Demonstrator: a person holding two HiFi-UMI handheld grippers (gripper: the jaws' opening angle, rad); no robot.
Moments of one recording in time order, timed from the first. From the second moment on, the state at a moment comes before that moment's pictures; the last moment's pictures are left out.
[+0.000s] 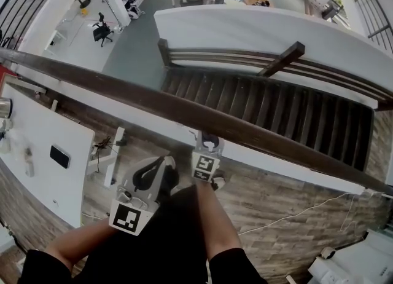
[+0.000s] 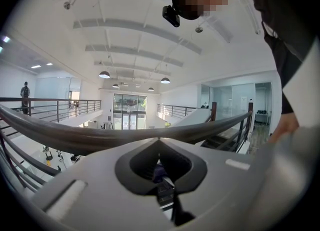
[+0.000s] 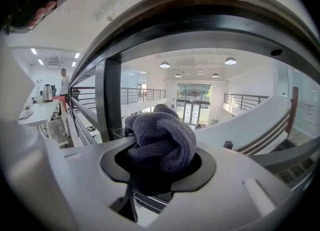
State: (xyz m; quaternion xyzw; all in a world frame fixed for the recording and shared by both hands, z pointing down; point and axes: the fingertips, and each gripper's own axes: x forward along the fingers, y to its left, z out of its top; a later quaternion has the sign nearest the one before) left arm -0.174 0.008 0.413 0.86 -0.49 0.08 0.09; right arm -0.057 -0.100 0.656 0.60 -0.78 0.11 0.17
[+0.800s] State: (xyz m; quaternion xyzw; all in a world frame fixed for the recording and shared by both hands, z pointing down) left arm -0.152 0.024 0.411 0.85 -0.50 0.09 0.11; right arm -0.011 -0.081 0.657 0.61 -0.76 0.12 0.18
